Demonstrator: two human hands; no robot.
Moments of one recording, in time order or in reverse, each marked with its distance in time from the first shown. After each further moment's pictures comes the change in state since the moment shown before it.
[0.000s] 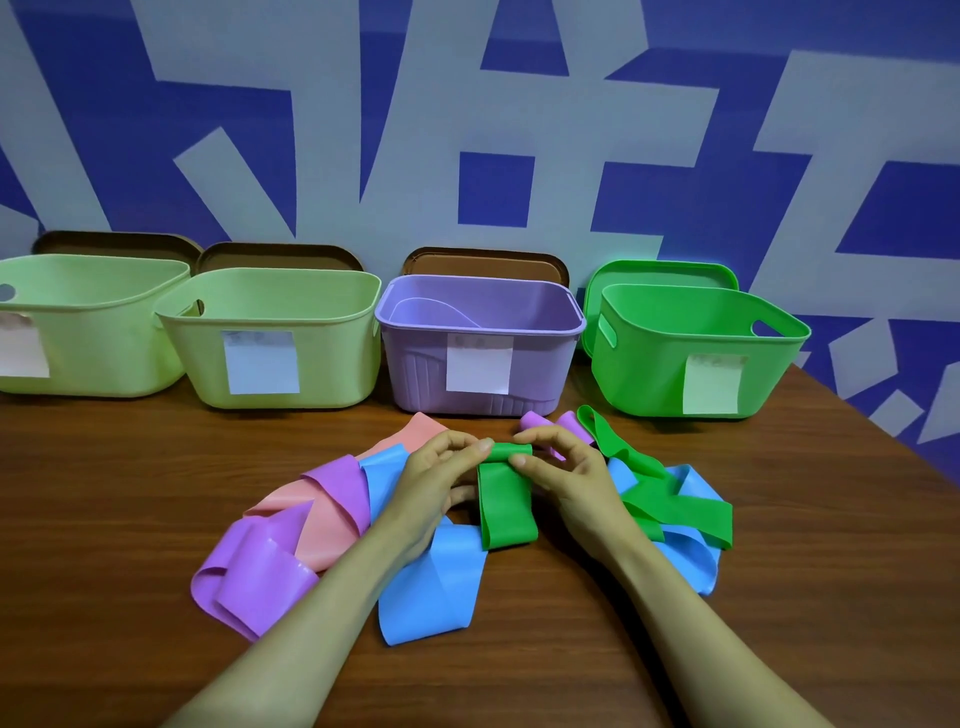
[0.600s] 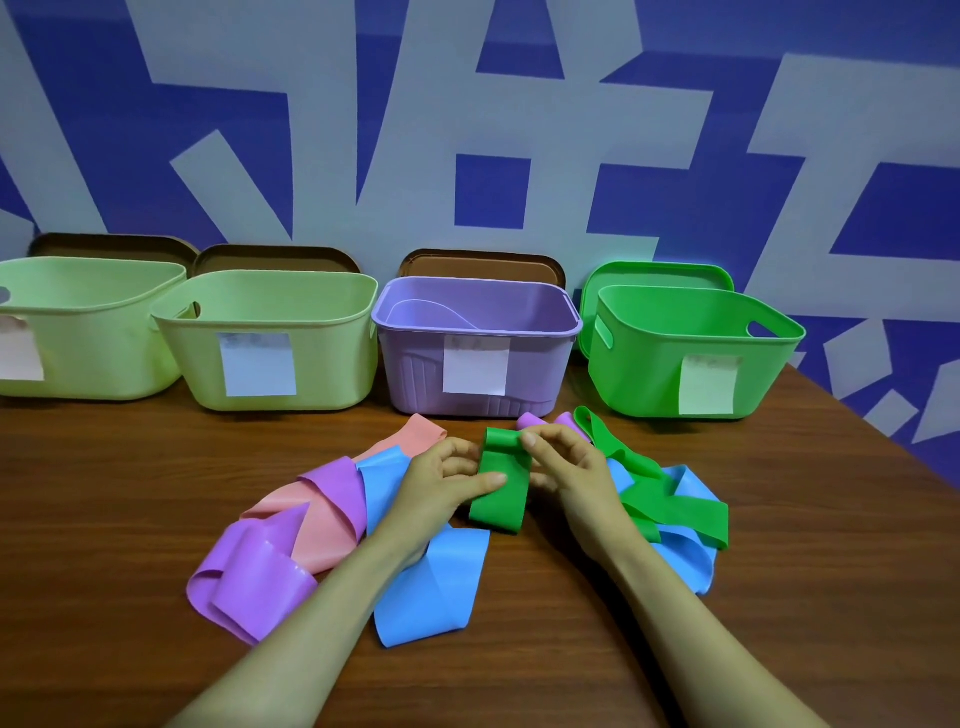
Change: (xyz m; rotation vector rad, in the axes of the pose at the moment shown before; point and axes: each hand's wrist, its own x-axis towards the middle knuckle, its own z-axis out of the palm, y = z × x) left_hand 0.002 -0.009 -0.003 0.207 0.008 0.017; right_hand 0.001 -0.005 0.004 0.032 0.101 0.022
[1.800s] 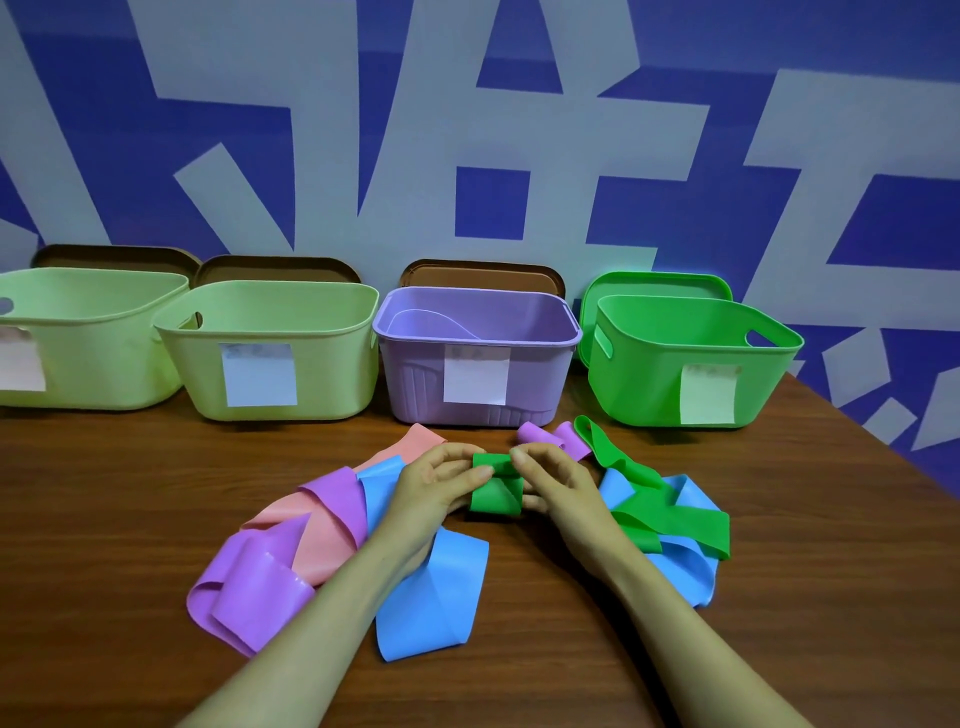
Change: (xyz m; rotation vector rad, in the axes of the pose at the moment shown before) left_hand 0.003 0.000 -0.003 -0.203 0.017 -0.004; right_hand -0.002 0.003 0.003 -0.132 -0.060 0.068
